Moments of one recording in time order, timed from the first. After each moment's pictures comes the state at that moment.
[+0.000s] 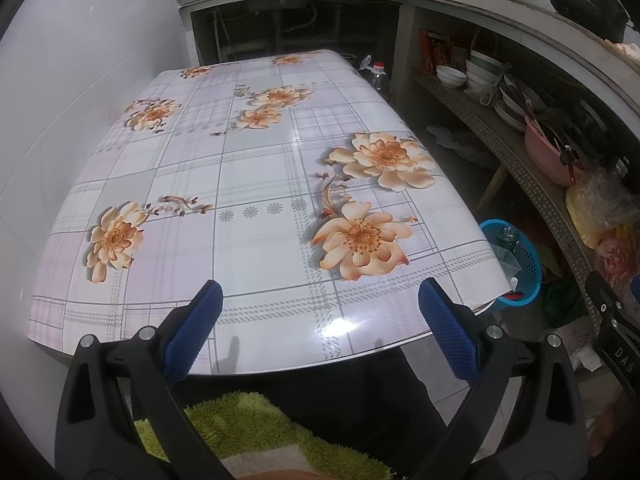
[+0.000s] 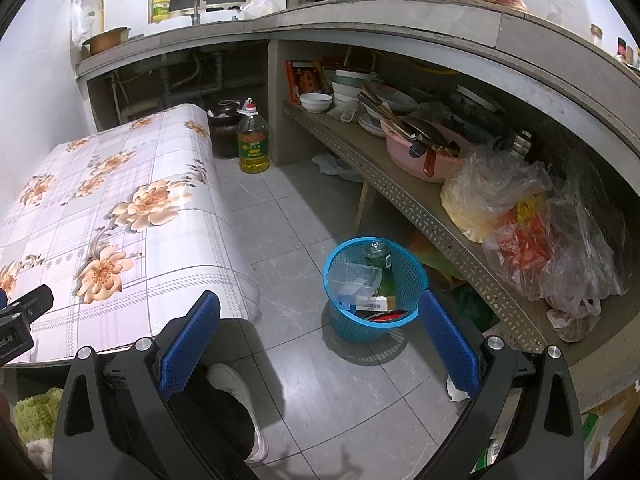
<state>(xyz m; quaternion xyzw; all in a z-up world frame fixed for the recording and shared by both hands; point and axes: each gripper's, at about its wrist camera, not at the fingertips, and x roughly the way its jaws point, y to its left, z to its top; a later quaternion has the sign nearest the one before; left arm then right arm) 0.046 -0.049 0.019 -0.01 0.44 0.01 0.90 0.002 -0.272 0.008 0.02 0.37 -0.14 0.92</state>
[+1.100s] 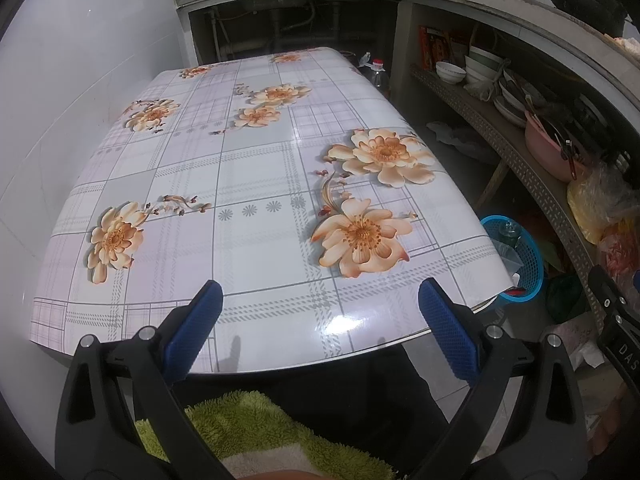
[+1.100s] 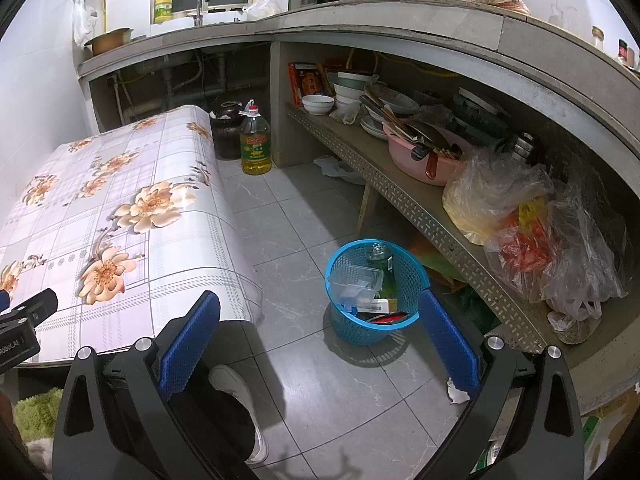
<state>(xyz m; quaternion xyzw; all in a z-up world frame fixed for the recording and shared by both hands) 0.047 -0.048 0.018 0.00 0.44 0.01 0.90 0.004 -0.271 0.012 0.02 0.37 -0.14 0.92</state>
